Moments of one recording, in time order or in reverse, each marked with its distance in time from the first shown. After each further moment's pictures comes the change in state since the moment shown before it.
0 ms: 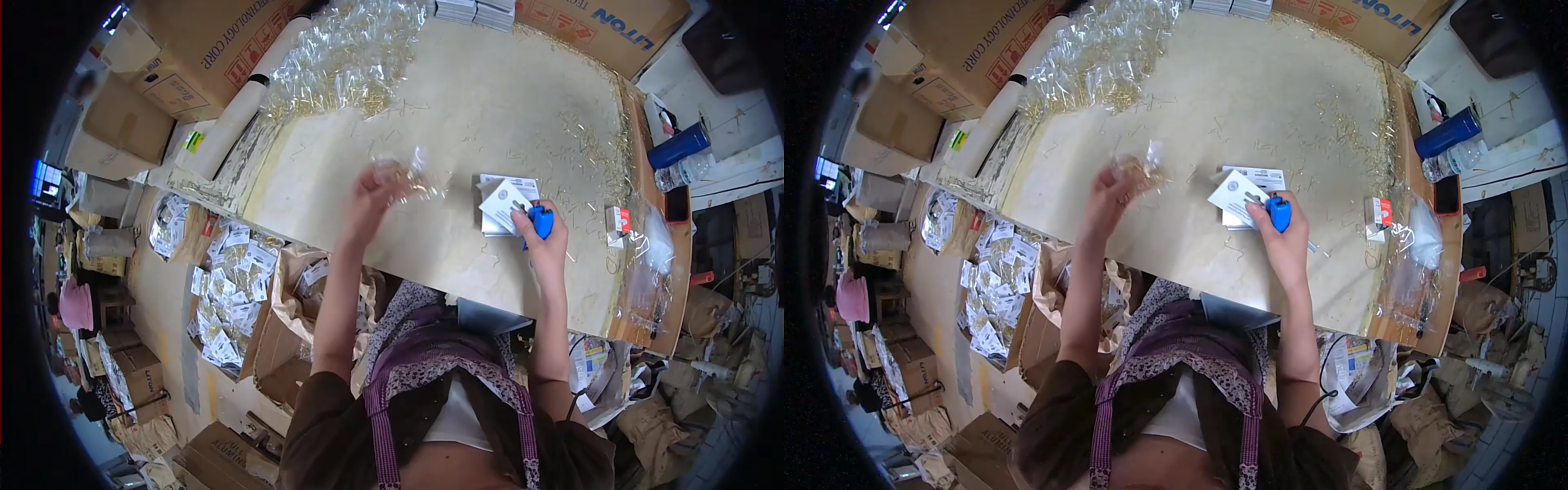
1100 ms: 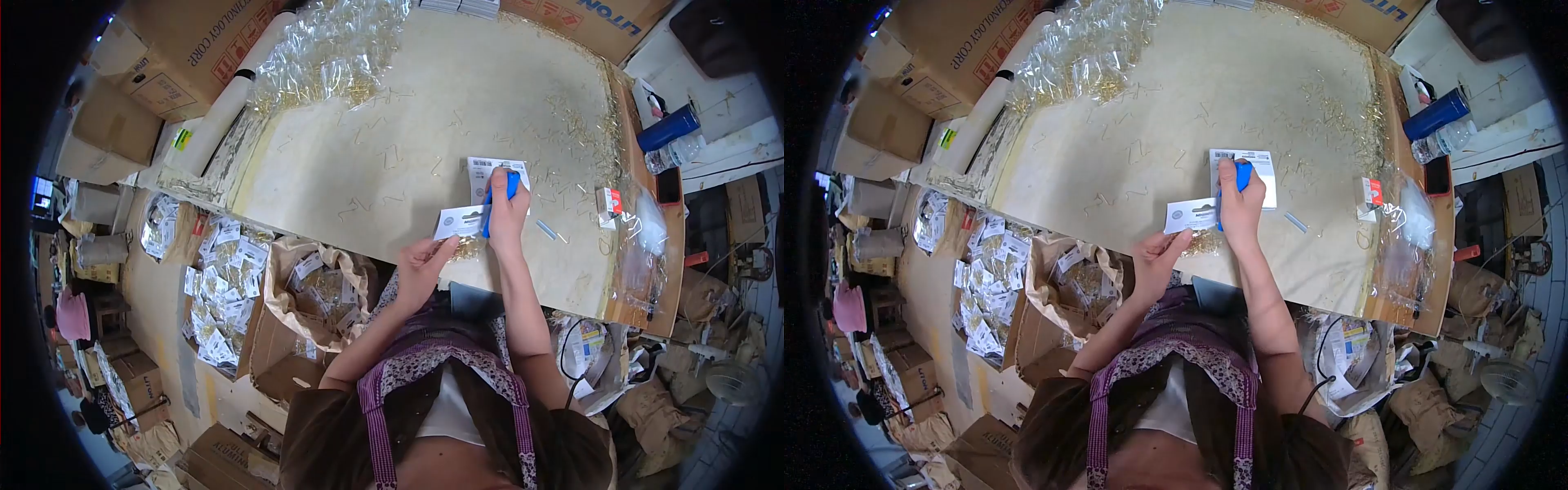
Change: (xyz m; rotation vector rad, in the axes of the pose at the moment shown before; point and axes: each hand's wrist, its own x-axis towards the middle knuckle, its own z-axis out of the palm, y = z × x) left_hand -0.103 -0.073 0.068 0.165 0.022 -0.008; right_hand 0.006 0.003 0.052 0.207 0.075 -0.021
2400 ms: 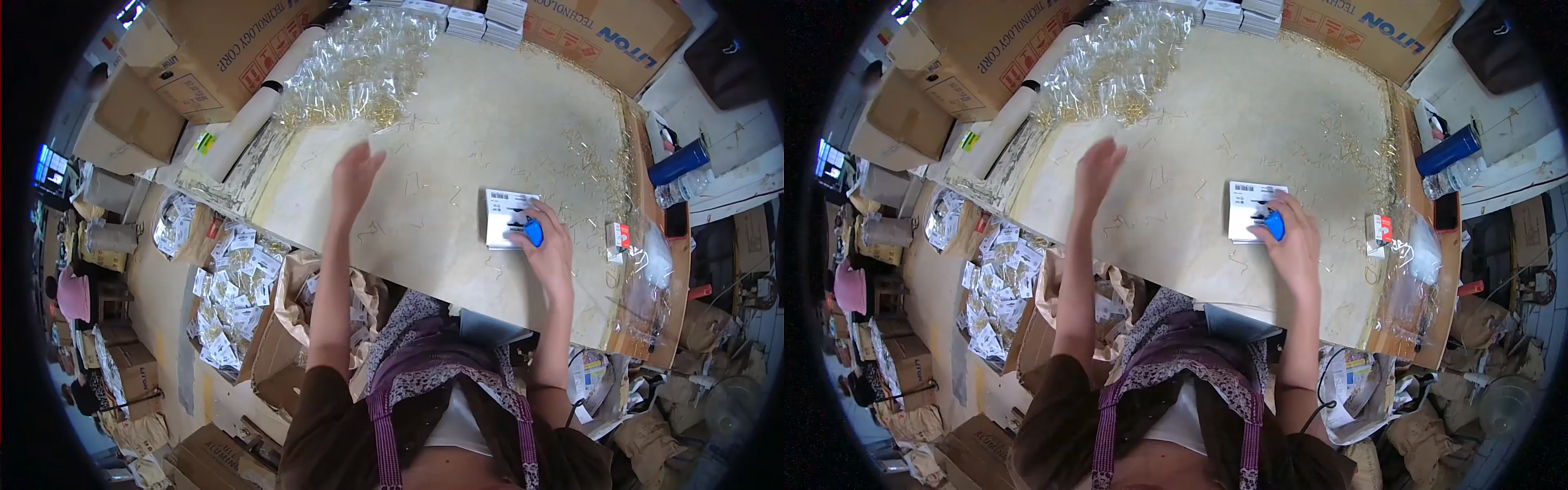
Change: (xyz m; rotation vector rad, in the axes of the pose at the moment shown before) left_hand 0.151 0.072 -0.121 0.770 0.317 0.360; right_hand 0.013 -0.014 -0.061 -0.730 -0.224 -0.327
